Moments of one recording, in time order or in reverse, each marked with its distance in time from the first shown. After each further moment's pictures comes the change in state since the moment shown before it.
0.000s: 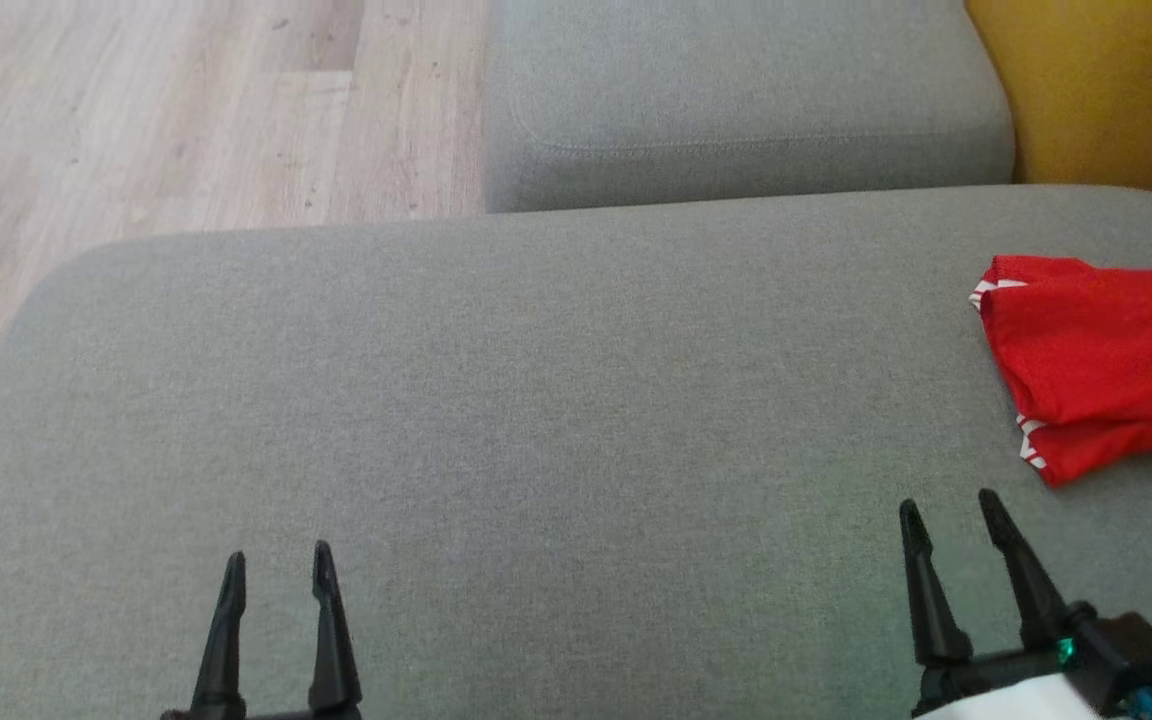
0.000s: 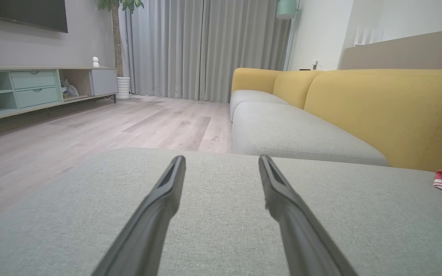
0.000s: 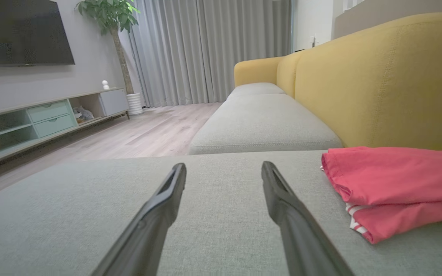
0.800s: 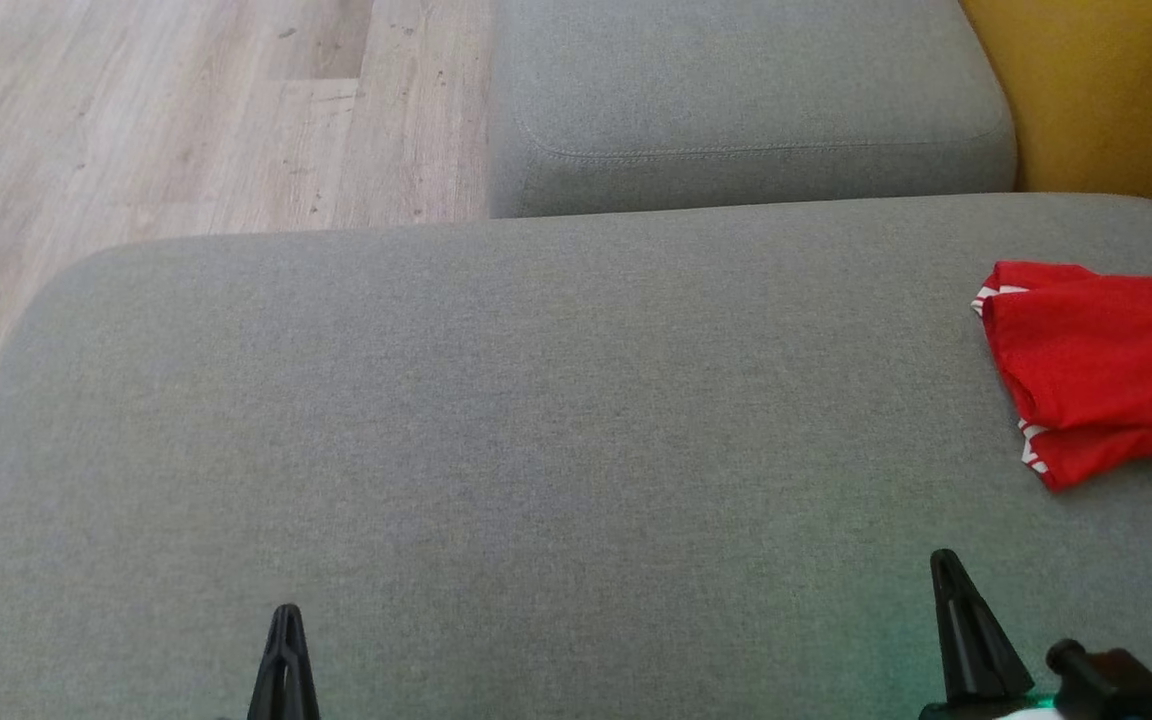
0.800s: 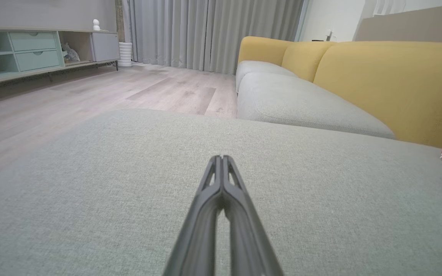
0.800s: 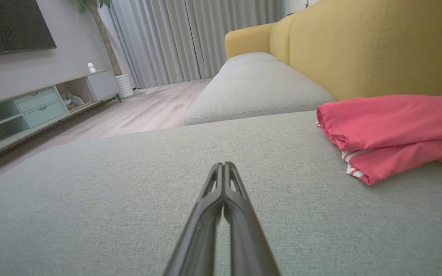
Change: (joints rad) left arm 0.047 0.001 0.007 0.089 -0.042 -0.020 0.009; right arm 0.046 0.023 -0.006 0.090 0.024 0.000 0.006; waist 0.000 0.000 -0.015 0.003
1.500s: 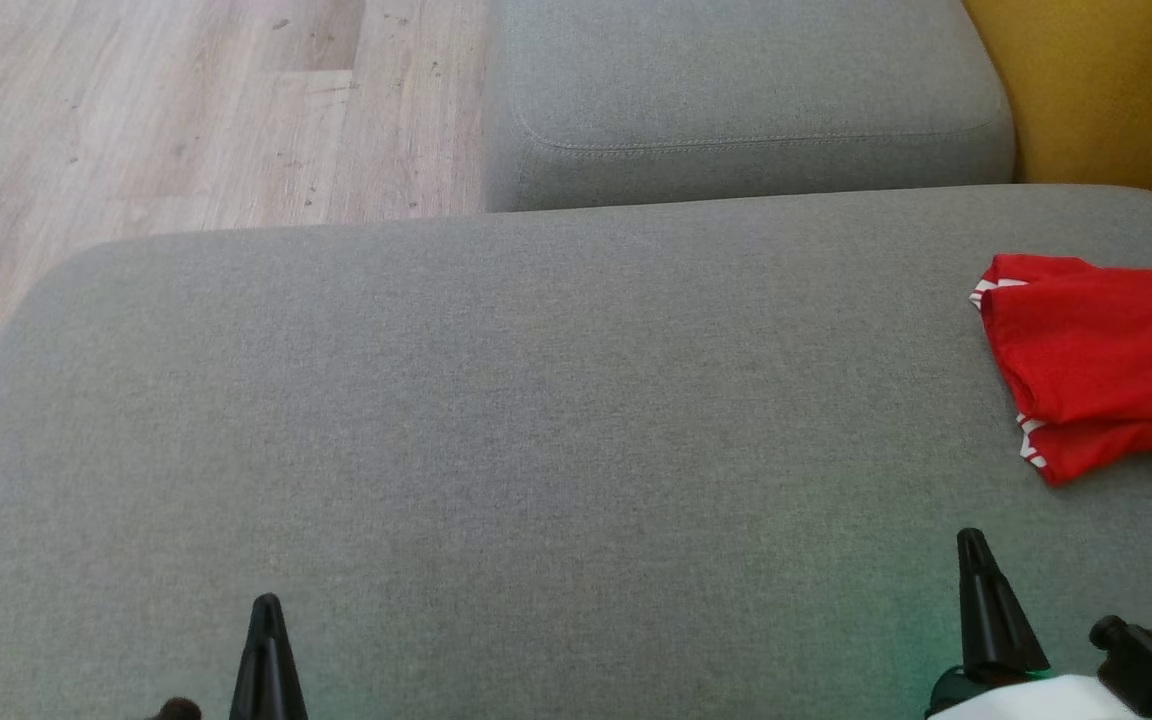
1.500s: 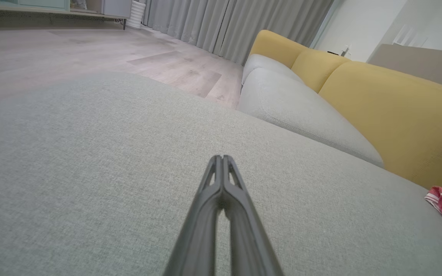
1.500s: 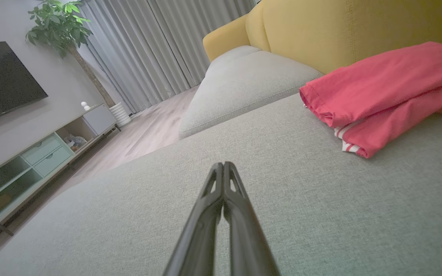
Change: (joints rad) left arm -0.048 0.004 0.012 0.033 -0.254 -0.044 0.045; right arm -0.044 -0.001 -0.014 0.020 0.263 0.000 0.052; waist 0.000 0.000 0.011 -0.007
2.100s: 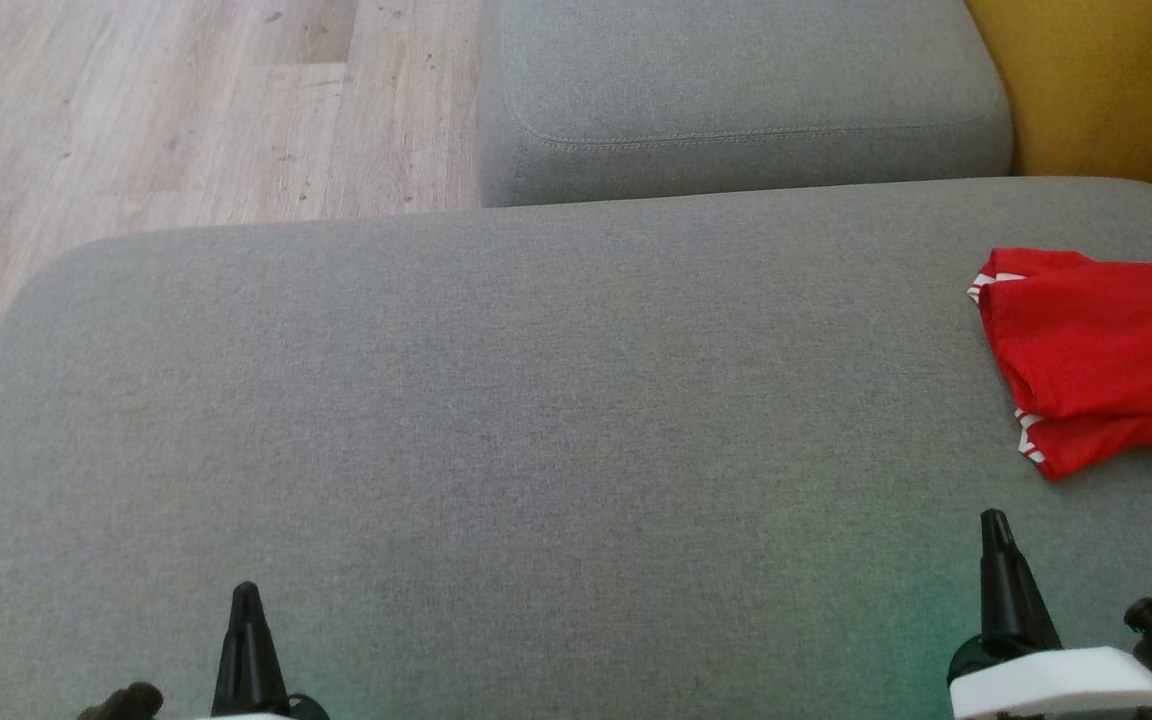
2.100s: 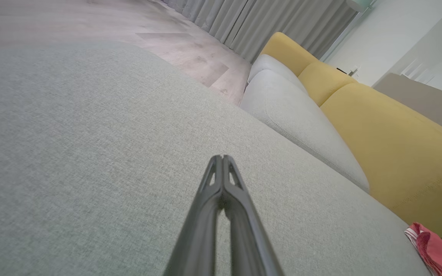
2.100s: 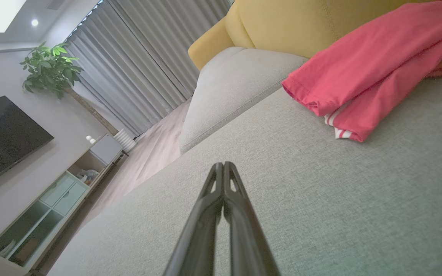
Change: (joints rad) left arm -0.047 0.006 0.026 0.028 -0.213 -0.035 0.044; right arm -0.044 -0.004 -0.021 0.021 0.220 0.000 0.042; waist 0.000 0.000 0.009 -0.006
